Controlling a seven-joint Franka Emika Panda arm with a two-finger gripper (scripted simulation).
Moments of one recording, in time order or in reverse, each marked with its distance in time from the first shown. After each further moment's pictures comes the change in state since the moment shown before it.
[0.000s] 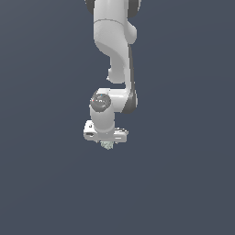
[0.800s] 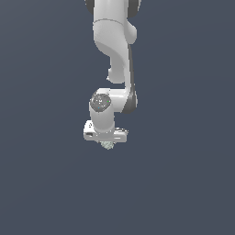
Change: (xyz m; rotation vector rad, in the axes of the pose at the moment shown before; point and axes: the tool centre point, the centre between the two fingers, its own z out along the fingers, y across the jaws) arm 0.001 0.001 0.000 0.000 0.002 0.000
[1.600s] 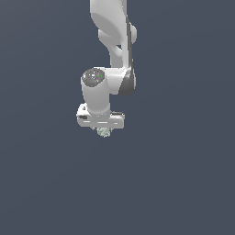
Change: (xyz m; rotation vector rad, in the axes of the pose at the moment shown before) arm -0.029 0.017 -0.074 0.001 0.000 0.000
